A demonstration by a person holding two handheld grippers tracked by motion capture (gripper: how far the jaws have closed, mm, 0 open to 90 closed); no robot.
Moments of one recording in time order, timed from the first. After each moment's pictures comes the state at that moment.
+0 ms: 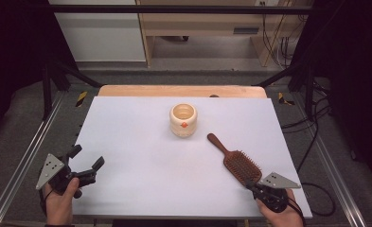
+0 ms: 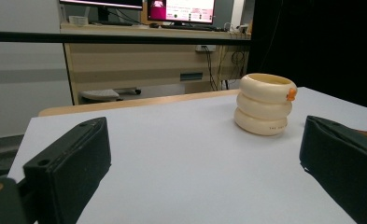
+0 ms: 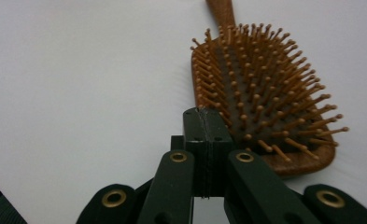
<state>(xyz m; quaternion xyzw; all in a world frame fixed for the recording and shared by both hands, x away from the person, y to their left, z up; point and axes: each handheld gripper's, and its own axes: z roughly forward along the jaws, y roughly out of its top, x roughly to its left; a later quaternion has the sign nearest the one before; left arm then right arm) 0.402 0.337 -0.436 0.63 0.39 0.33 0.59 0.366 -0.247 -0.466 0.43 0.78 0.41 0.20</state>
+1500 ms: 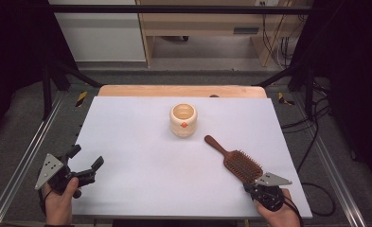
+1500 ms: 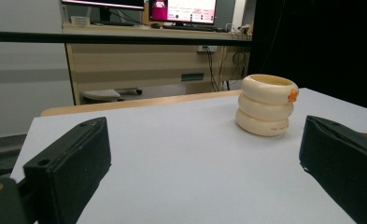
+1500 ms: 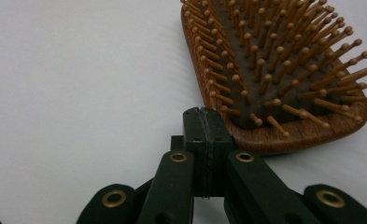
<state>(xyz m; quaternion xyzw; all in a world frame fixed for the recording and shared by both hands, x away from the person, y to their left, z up) 0.402 0.338 -0.435 0.62 0.39 0.33 0.59 0.374 -0.247 -0.482 0.45 0.80 0.36 0.18</state>
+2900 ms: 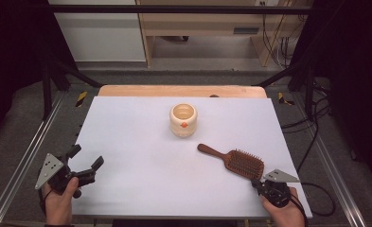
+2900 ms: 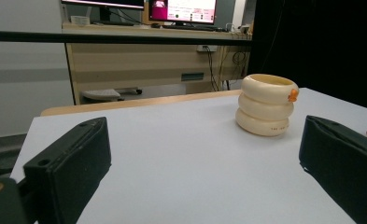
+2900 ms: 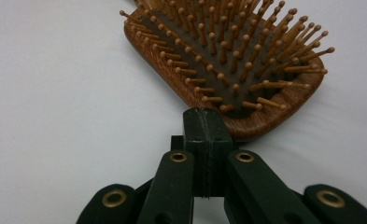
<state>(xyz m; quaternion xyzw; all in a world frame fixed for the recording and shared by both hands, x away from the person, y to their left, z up) 0.403 0.338 -0.435 0.63 0.39 0.33 0.59 0.382 -0.265 -0.482 0.49 0.77 0.35 0.21</state>
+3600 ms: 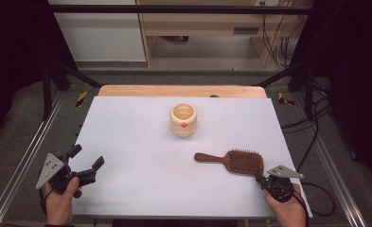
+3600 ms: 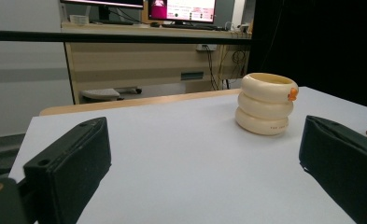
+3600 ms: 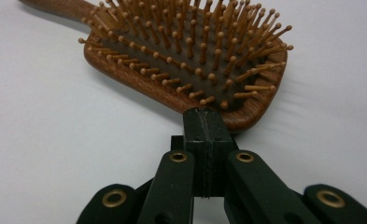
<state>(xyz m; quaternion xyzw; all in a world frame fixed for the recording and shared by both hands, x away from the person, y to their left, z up) 0.403 0.337 -0.436 0.63 0.39 0.33 0.59 0.394 -0.277 -0.482 0.51 0.75 0.35 0.22</state>
